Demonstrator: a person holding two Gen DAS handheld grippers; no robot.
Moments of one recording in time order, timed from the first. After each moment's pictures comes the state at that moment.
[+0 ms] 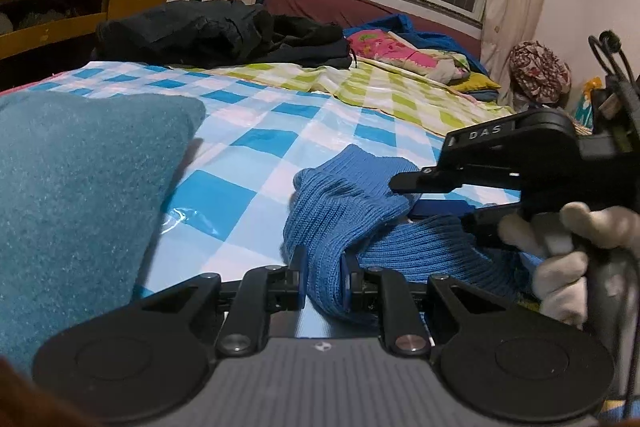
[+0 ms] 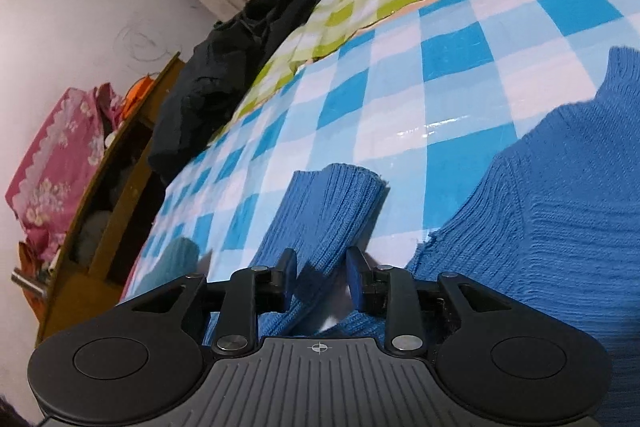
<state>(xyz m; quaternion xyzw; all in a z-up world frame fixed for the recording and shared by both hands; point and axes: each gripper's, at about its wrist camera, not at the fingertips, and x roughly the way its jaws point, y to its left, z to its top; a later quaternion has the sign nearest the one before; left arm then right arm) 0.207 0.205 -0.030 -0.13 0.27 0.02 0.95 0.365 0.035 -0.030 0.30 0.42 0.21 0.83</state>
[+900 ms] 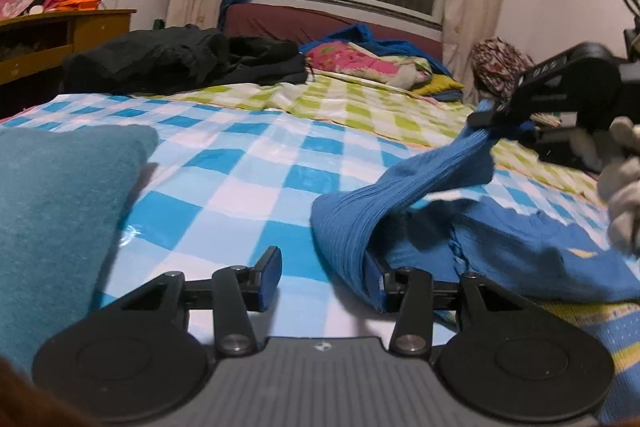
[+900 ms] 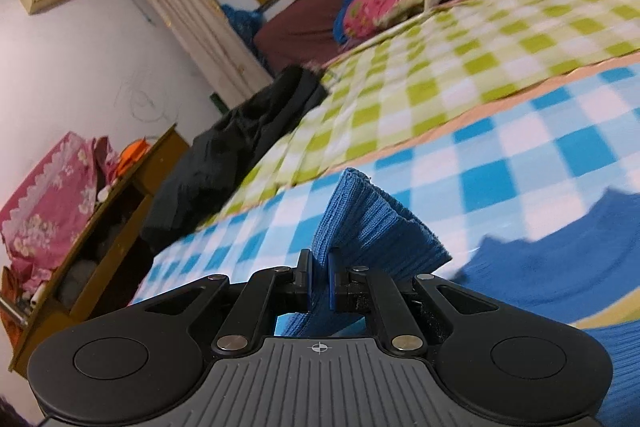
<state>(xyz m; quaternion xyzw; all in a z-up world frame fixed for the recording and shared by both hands) 0.193 0.170 -0.019 -0.09 0.25 -0.02 0.96 0.339 -0.060 0.059 0.27 0.31 0.16 0.90</state>
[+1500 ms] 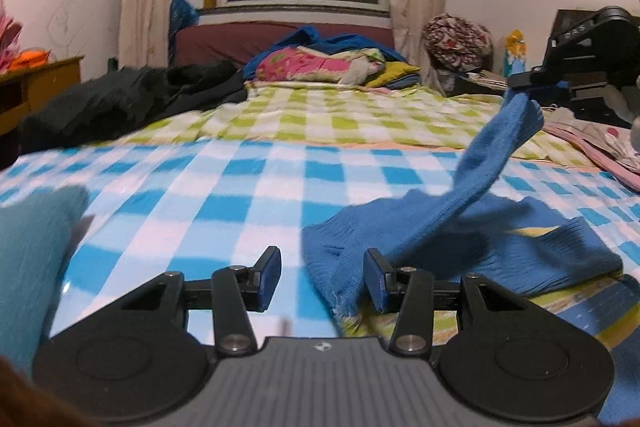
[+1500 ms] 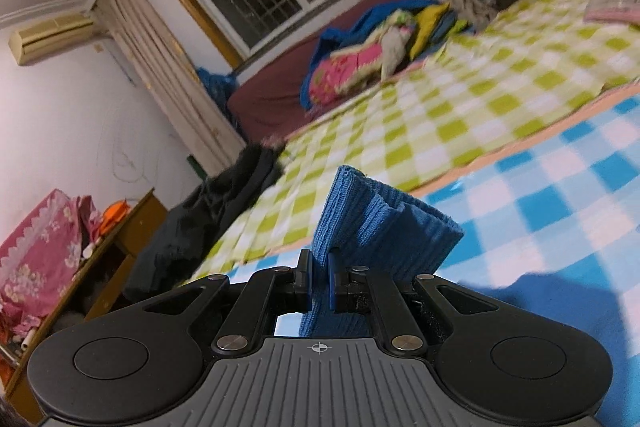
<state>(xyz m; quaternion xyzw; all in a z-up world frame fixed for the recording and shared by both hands) 0.194 0.087 0.010 -0.01 0.23 -0.06 0.97 0.297 -0.189 0.100 0.28 0.24 0.11 0.92</state>
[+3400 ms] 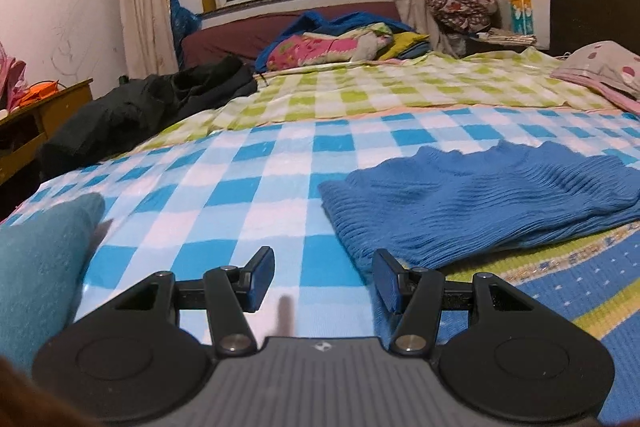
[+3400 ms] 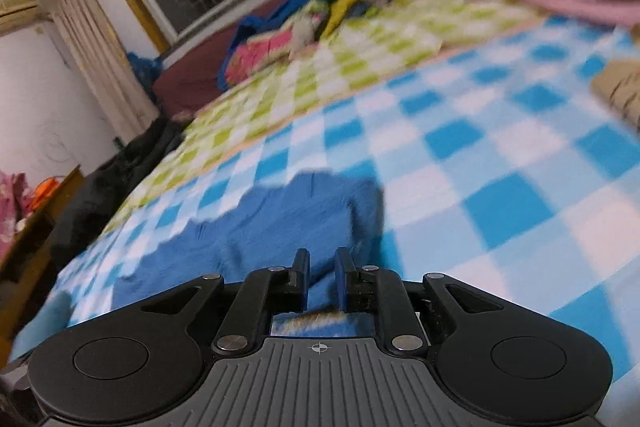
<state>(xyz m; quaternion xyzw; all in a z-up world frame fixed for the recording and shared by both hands) 0.184 0.061 -0.006 0.07 0.25 -0.03 0.96 0.173 -0.282 0.017 0.24 0.28 0.00 0.93</state>
